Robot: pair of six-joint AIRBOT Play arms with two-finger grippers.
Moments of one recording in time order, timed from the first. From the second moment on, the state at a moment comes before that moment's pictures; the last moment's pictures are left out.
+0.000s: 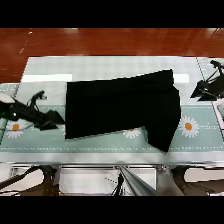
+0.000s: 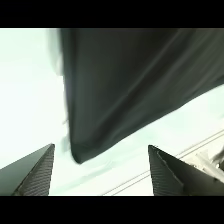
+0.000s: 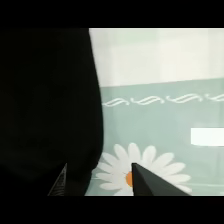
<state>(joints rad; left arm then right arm) 0.32 -1.27 0.71 0.96 -1.39 -1.15 -0.44 -1.58 1.45 -1.30 1.55 1.35</state>
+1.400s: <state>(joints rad) 0.24 -1.40 0.57 0.75 -1.16 -1.10 -0.58 -1.29 0.76 -1.10 1.27 1.23</state>
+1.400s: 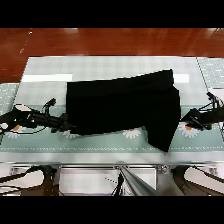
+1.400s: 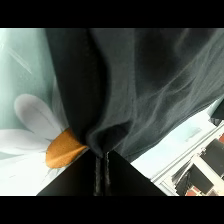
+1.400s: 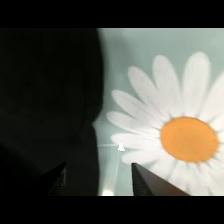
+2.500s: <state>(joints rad) 0.18 -1.30 0.88 0.64 -0.98 -1.07 -0.20 -1.36 1.10 -0.85 0.63 1.23</state>
